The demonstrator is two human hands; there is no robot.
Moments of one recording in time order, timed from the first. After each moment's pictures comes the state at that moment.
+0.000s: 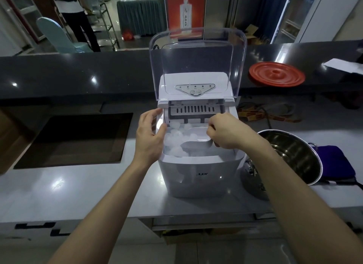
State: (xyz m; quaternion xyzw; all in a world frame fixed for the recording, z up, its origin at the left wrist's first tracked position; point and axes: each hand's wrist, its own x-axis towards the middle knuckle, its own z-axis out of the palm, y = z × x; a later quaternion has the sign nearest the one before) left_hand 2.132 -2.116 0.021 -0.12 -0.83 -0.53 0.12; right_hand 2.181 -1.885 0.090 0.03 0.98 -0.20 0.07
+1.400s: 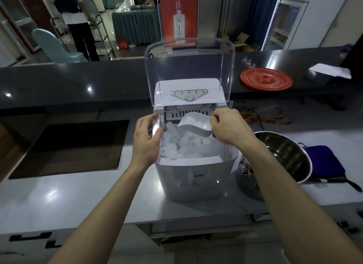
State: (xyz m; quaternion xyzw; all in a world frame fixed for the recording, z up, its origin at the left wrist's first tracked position) left_hand 2.124 -2.120 0.015 -0.12 -0.83 -0.53 0.12; right_hand 2.194 -1.878 0.100 0.12 0.96 -0.26 -0.08
